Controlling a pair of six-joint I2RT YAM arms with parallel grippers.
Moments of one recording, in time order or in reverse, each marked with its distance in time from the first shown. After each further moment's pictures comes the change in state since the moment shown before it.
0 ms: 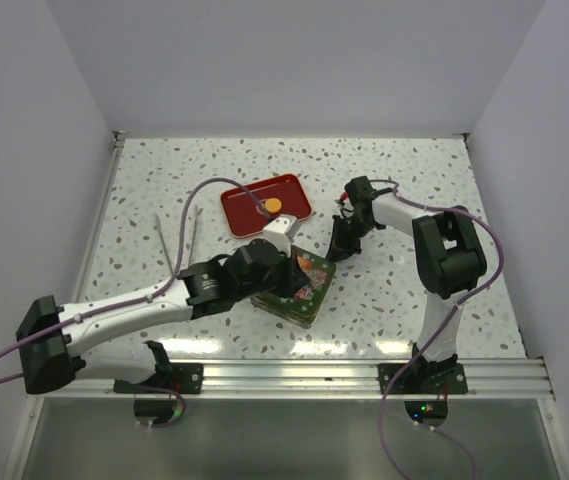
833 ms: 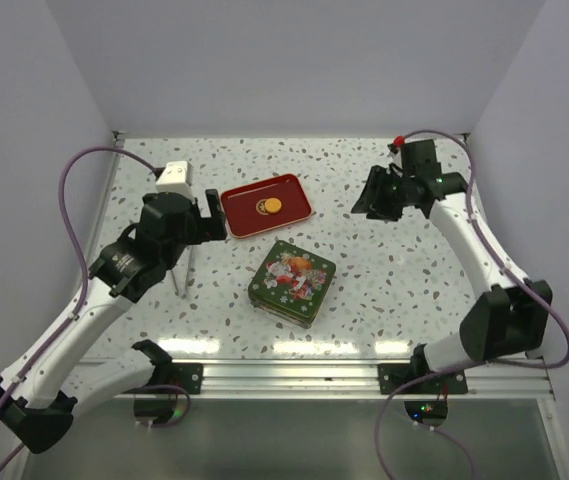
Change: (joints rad) left arm 0.457 -0.299 0.176 -0.434 -0.298 0.247; right arm -0.137 -0.401 0.119 -0.119 0.179 -0.039
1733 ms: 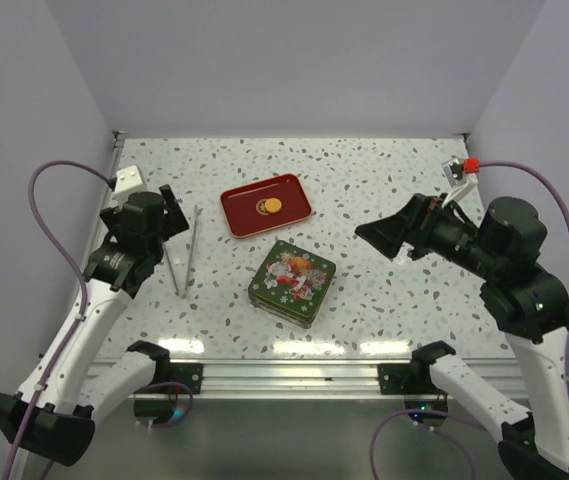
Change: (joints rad) left arm 0.331 -0.003 -0.104 0.017 -0.122 -0.029; right arm 0.140 -0.729 -0.027 0.019 -0.158 0.131
